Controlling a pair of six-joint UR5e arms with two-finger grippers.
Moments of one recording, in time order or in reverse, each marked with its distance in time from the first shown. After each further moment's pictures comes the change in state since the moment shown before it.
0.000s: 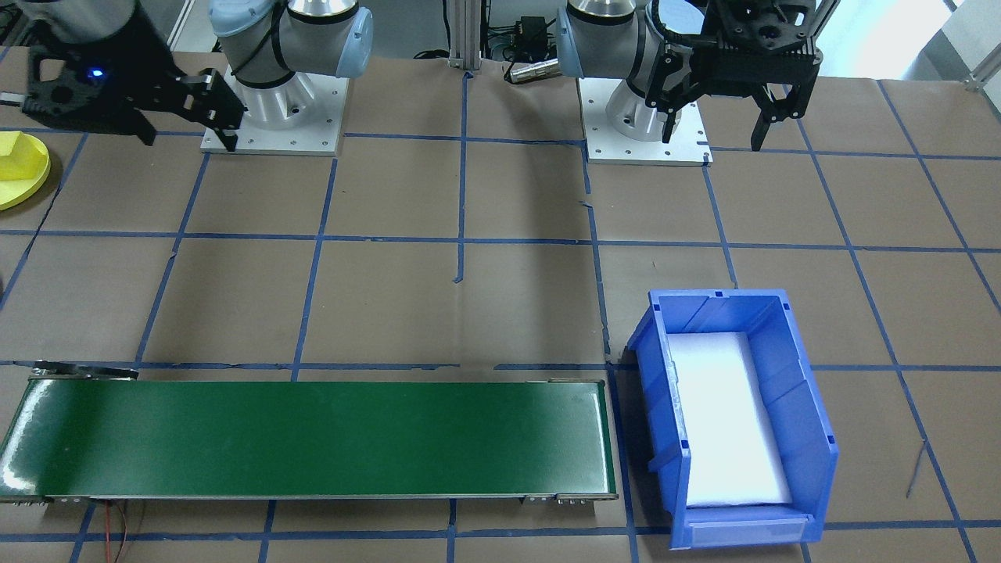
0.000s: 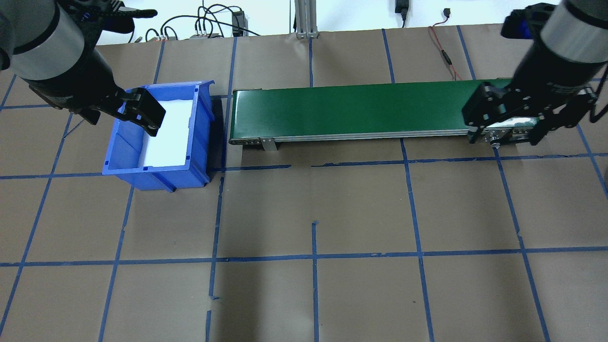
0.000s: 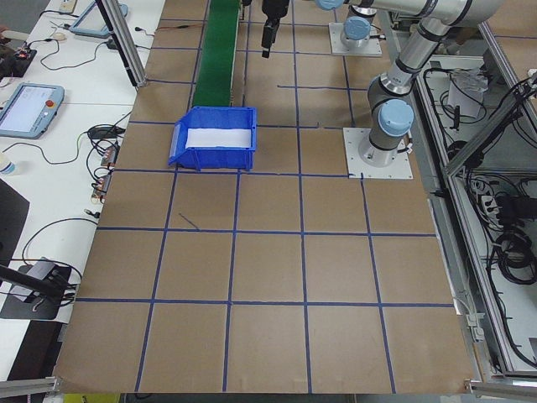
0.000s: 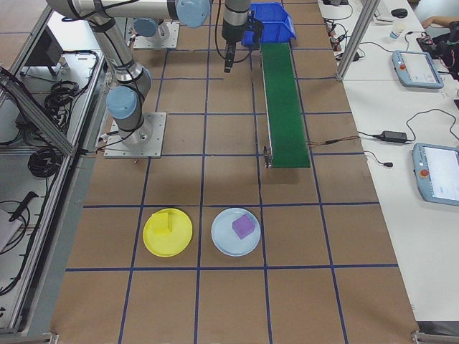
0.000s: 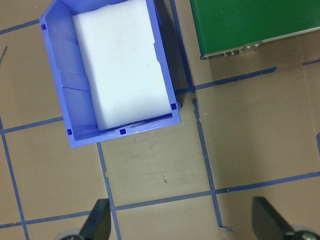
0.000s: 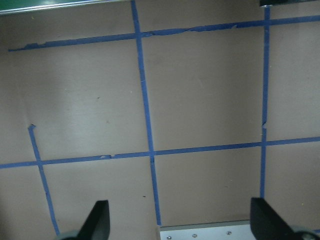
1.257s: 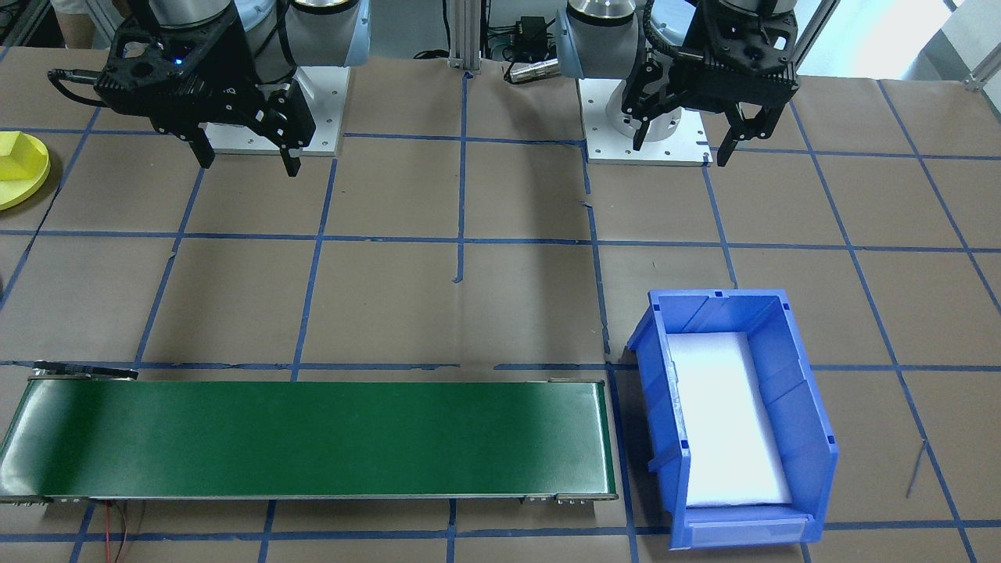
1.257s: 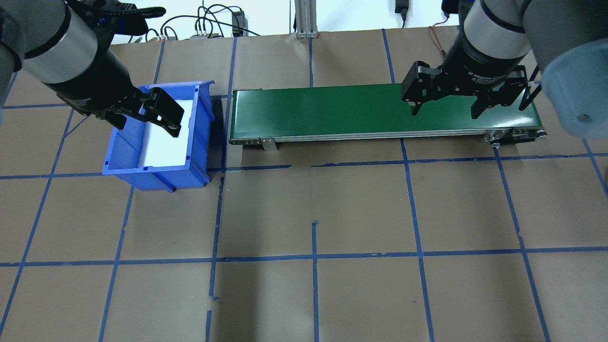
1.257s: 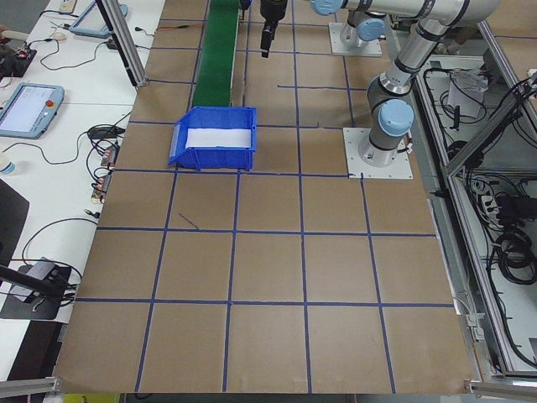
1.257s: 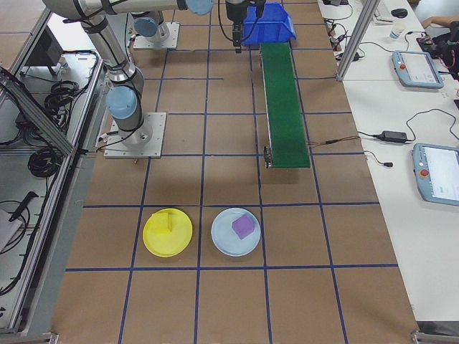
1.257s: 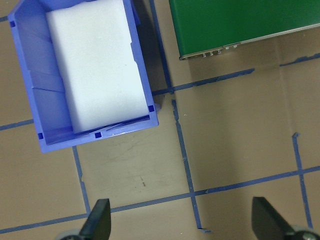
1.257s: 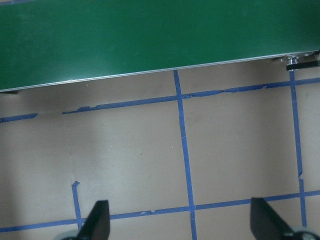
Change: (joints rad) left arm 0.014 -0.018 -0.017 0.008 -0.139 -0.001; right arm 0.127 0.009 0.008 -0.234 -0.003 0.144
